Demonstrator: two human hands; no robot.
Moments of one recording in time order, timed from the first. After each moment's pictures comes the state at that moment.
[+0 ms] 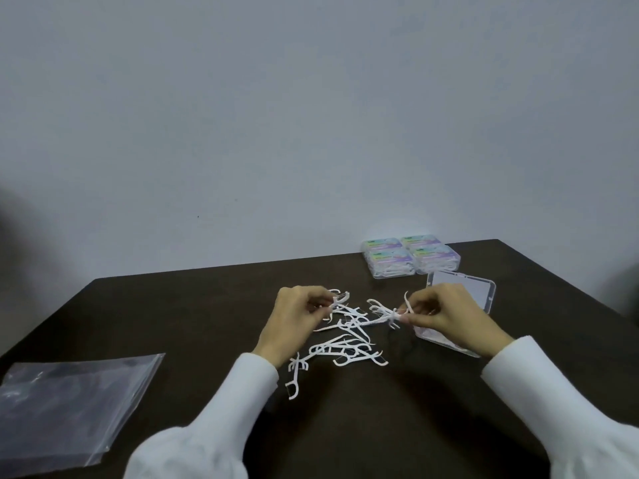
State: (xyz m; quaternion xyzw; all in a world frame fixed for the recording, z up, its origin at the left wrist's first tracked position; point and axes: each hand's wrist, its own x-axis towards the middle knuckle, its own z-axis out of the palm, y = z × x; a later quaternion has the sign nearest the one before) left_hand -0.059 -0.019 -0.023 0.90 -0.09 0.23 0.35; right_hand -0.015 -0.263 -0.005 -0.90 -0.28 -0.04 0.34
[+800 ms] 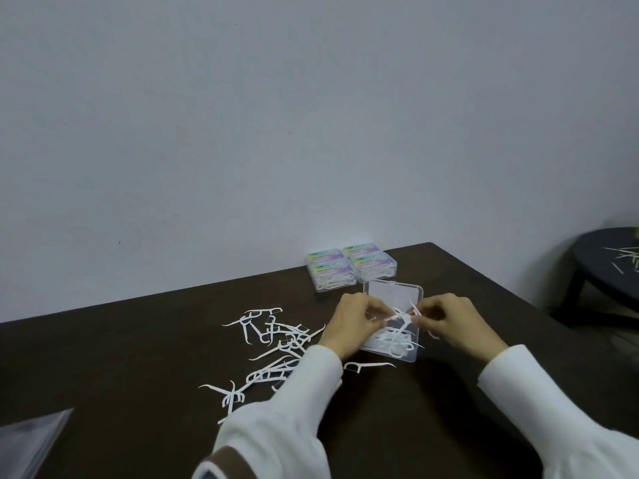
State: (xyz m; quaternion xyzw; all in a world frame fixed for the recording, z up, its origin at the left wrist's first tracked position) left_hand 0.015 -0.170 -0.035 0.89 -0.20 0.07 0.40; right_hand -0.004 -0.351 -0.020 -0.94 -0.09 -0.05 0.33
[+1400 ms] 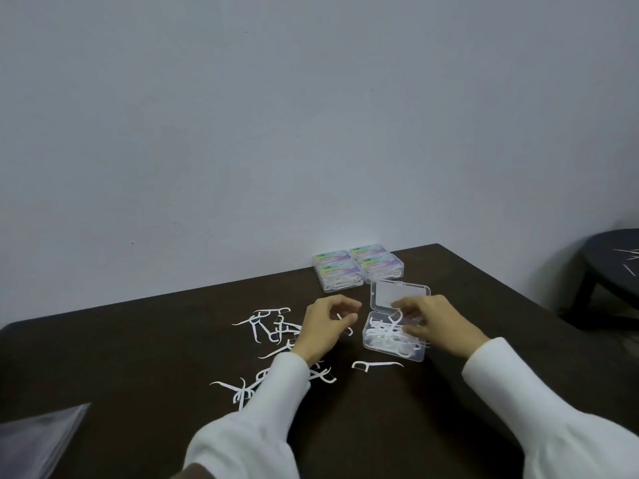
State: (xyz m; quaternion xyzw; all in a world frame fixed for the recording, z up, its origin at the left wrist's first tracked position) left_hand 0.010 -0.121 -0.045 0.85 -0.12 0.10 0.50; right_hand 0.004 -0.328 -0.021 -0.95 -0.16 -0.03 0.25
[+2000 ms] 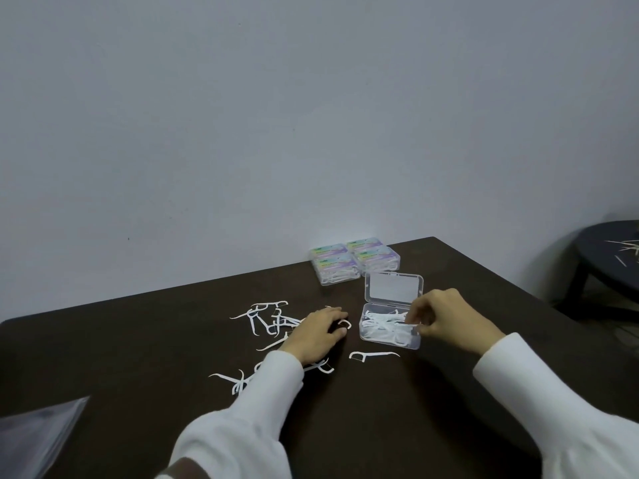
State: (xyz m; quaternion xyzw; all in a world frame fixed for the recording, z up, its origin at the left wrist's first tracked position) left_hand 0.011 -0.104 -0.061 0.96 -0.17 -0.01 0.23; right_hand -0.015 -0.339 -0.011 -0.96 -0.15 -0.02 0.22
